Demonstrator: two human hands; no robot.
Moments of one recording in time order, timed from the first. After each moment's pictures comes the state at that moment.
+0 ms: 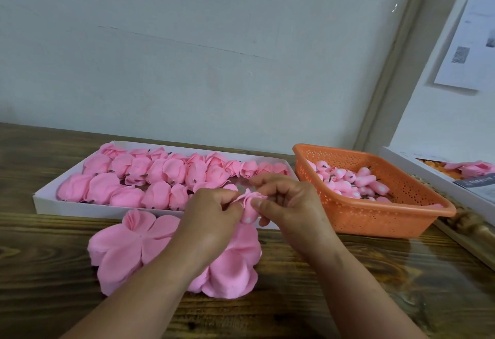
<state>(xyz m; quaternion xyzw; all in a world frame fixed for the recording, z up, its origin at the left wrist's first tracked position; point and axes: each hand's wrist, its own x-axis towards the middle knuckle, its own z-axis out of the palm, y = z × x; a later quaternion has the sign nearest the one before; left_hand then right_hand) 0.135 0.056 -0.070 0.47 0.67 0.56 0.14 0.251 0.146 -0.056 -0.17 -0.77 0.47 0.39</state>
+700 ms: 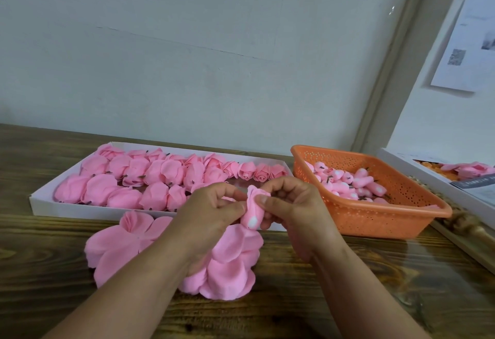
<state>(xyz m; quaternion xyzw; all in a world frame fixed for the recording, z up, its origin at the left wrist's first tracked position) 0.138 0.049 -0.058 0.40 0.60 0.61 0.33 0.256 0.152 -0.058 -0.14 -0.69 0.59 0.39</state>
